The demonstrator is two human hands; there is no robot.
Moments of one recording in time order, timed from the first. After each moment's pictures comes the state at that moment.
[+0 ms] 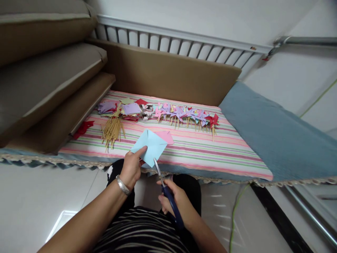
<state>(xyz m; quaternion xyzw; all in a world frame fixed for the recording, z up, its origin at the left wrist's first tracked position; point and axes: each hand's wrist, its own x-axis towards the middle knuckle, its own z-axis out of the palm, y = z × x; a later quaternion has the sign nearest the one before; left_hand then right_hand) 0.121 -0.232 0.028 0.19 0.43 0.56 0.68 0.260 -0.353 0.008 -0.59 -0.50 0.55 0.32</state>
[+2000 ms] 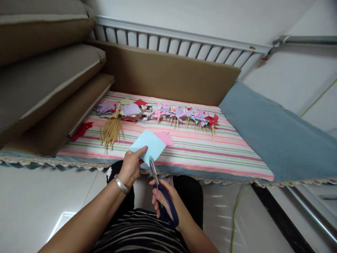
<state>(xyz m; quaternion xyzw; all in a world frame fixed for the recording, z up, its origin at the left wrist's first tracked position) 0.121 -0.223 0.029 0.22 0.43 0.55 0.68 0.235 -0.341 0.011 -0.52 -0.35 0.66 0.40</state>
